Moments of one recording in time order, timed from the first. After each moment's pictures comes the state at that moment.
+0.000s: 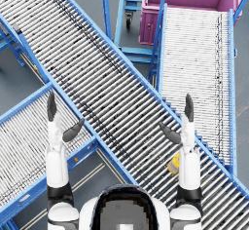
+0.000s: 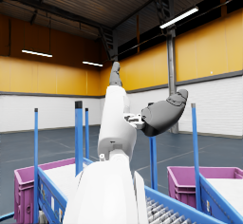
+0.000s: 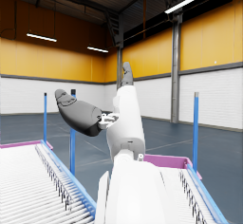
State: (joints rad) left arm 0.40 1.32 -0.09 -1.91 1.33 0.00 0.00; right arm 0.34 -1.31 -0.03 1.91 1.29 0.00 0.00
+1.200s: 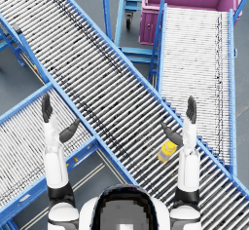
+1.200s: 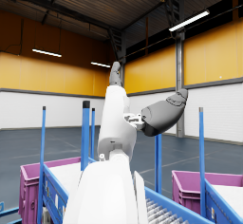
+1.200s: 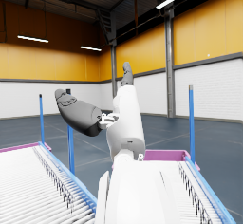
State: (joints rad) left arm 0.39 1.34 -0.14 -1.92 1.33 0.00 0.00; right arm 0.30 -1.36 -0.07 1.93 1.29 0.00 0.00
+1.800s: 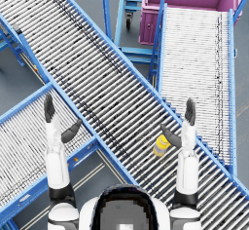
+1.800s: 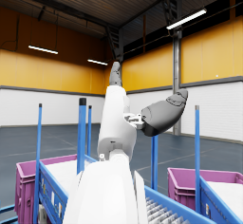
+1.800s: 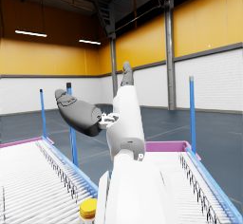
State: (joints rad) left arm 0.38 1.36 -0.12 -1.92 1.33 0.00 0.00; right arm 0.23 -1.38 -0.07 1.94 1.29 0.00 0.00
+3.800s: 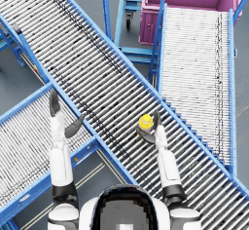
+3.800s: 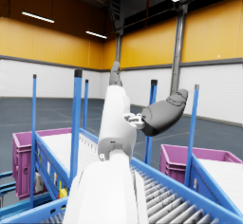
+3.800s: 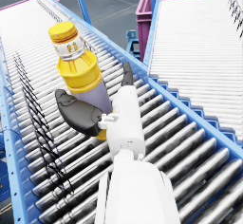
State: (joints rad) left arm 0.37 1.40 -0.10 -1.79 1.33 0.00 0.00; right arm 0.25 -1.50 0.20 1.16 1.29 0.00 0.00
